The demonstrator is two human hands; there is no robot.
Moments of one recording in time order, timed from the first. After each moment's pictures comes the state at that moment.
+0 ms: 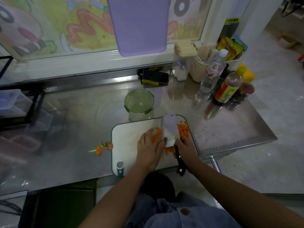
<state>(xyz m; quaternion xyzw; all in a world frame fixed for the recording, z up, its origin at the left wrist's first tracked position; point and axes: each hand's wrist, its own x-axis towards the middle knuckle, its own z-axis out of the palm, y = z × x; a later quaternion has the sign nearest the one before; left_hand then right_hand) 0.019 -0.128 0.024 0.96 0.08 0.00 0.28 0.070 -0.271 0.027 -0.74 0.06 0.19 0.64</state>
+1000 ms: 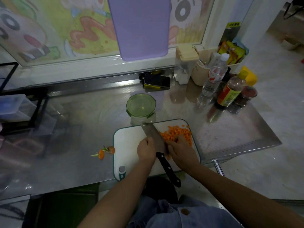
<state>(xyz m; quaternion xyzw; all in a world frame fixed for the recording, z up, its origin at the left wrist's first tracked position) 0.049 -0.127 0.036 0.76 0.38 0.02 0.53 0.081 -0.270 0.027 -0.93 -0.25 0.06 0.25</state>
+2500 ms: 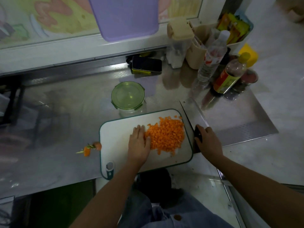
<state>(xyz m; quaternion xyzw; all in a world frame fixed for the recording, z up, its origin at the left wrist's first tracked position) 0.057 -0.118 -0.020 0.93 0.17 -0.05 0.33 0.137 -0.381 -0.019 -0.98 -0.05 0.11 0.16</state>
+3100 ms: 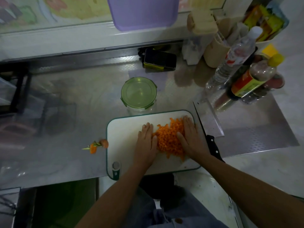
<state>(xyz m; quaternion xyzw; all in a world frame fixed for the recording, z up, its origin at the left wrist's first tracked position) 0.059 -0.112 -0.033 0.91 0.15 -0.02 0.38 0.146 -0.296 -0.033 -0.93 -0.21 0.16 0.26</state>
